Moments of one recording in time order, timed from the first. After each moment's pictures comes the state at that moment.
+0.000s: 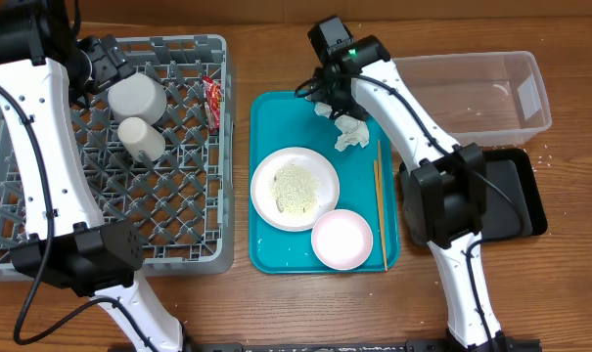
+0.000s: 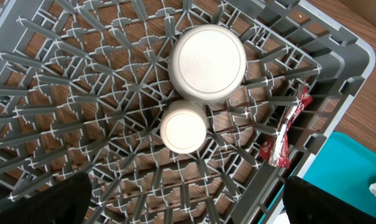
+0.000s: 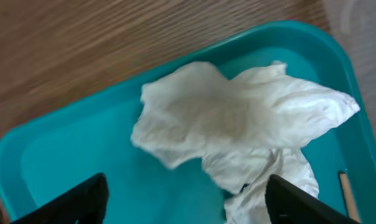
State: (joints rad) left arm 0.22 2.03 2.41 -1.56 -0.08 -0.37; right arm 0.44 2.42 2.27 -1.12 0.13 0.82
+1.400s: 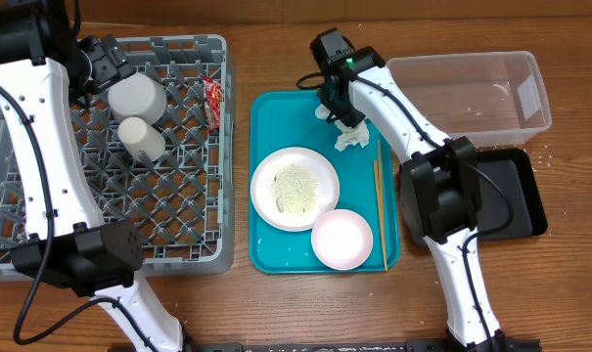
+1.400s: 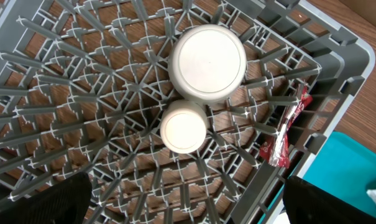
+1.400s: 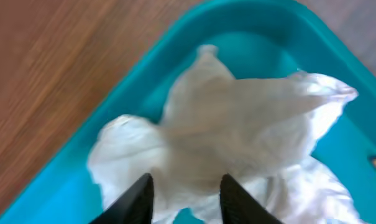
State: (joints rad) left arm 0.22 2.03 2.41 -1.56 -0.08 -0.37; right arm 0.43 2.47 2.21 -1.07 0.19 1.20
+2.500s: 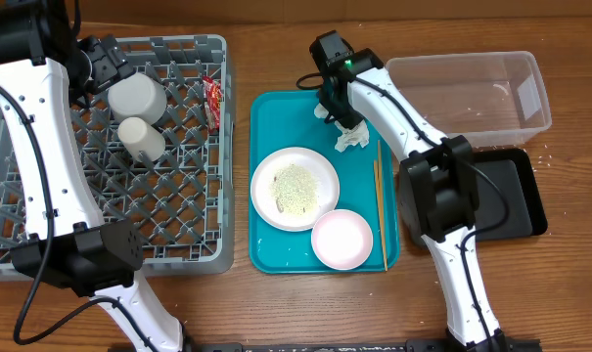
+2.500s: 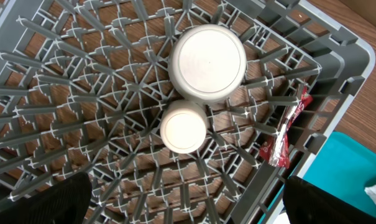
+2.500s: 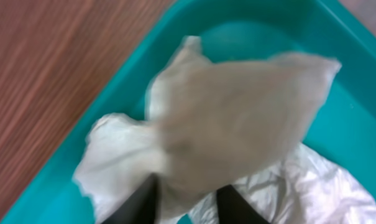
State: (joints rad) left arm 0.22 2.03 2.41 -1.56 -0.08 -0.37; right arm 0.43 2.49 2.21 -1.05 0.19 1.25
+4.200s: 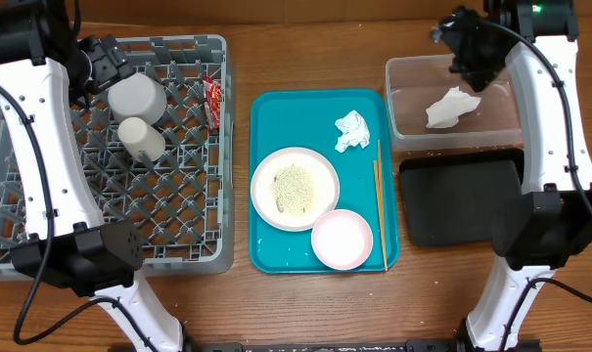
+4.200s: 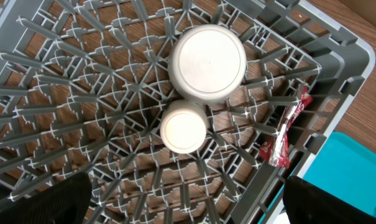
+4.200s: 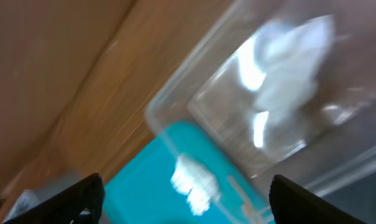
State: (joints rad) left arm 0.22 2.03 2.41 -1.56 -0.08 -0.37; right arm 0.02 2.10 2.26 -1.25 -0.14 0.82
